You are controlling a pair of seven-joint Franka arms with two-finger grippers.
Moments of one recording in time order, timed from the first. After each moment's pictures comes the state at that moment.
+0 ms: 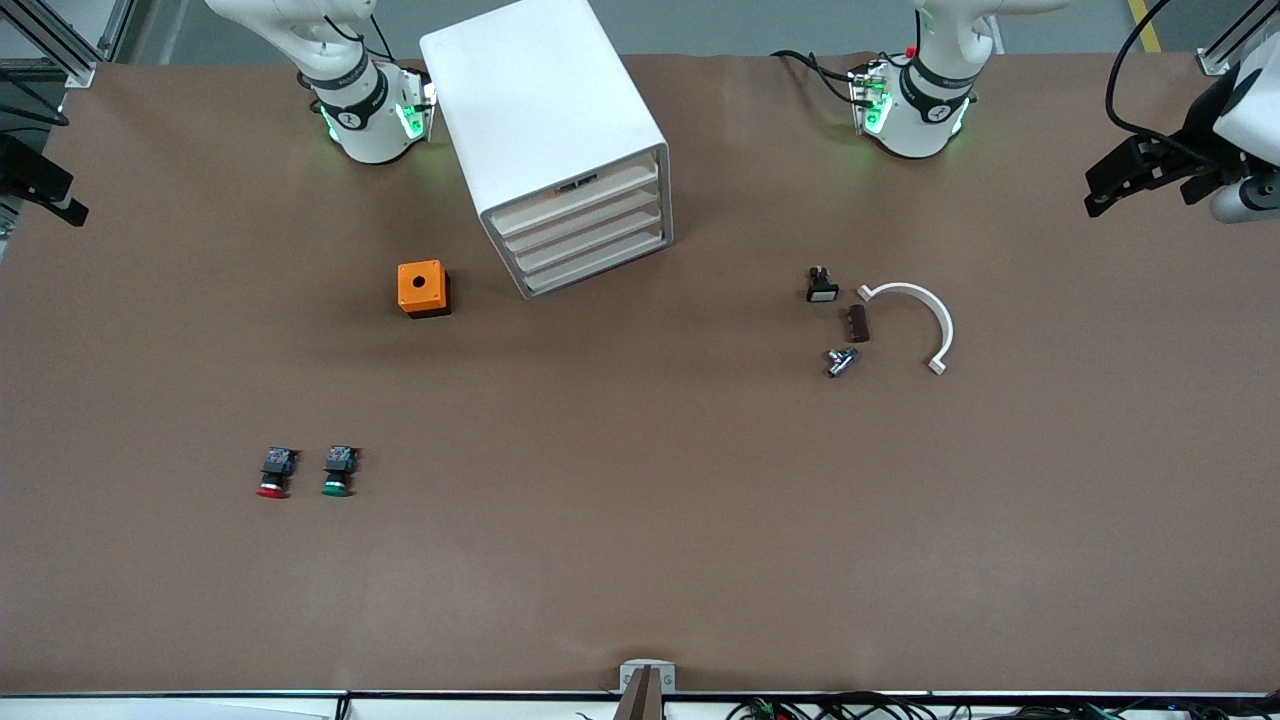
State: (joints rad) left arm -0.02 -0.07 -0.09 -1.54 0.04 1.42 -0.20; right arm -0.04 -0.13 -0.09 -1.61 0.01 1.52 -0.08
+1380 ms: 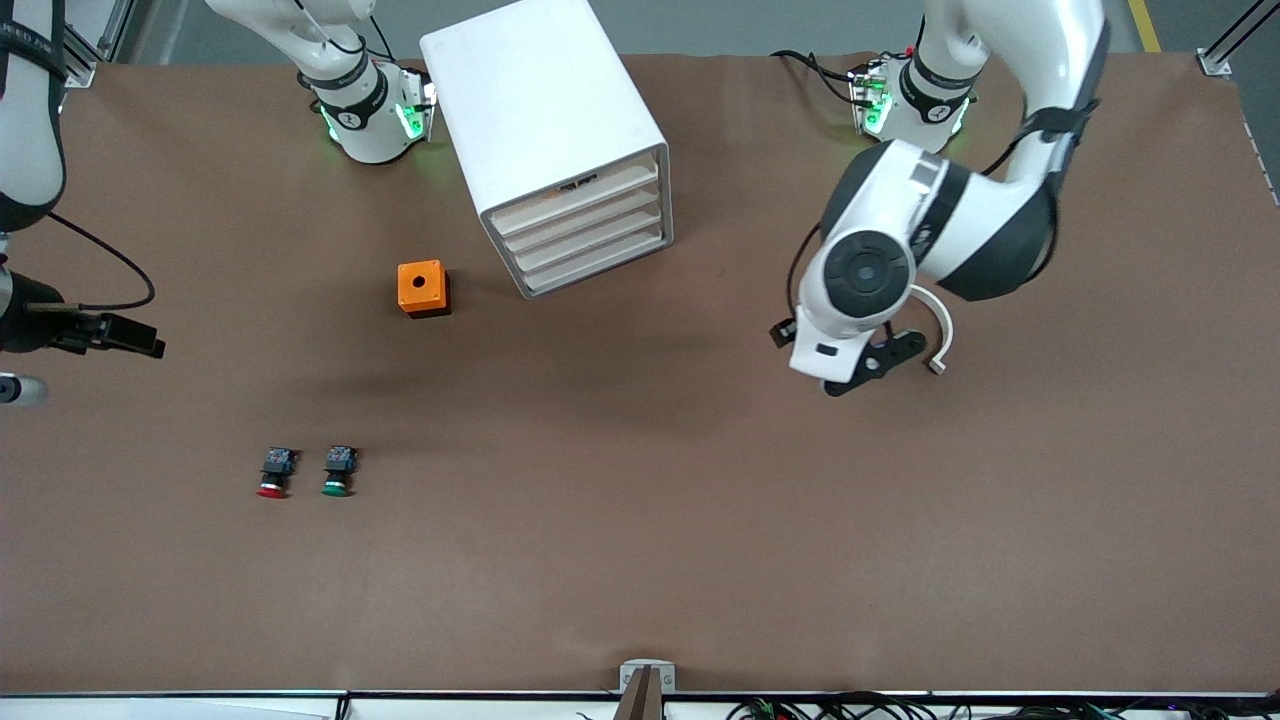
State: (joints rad) left arm -0.44 0.44 -0.13 -1.52 -0.01 1.59 -1.11; right arm -0.05 0.21 -0.10 -1.60 0.00 1.74 -0.08
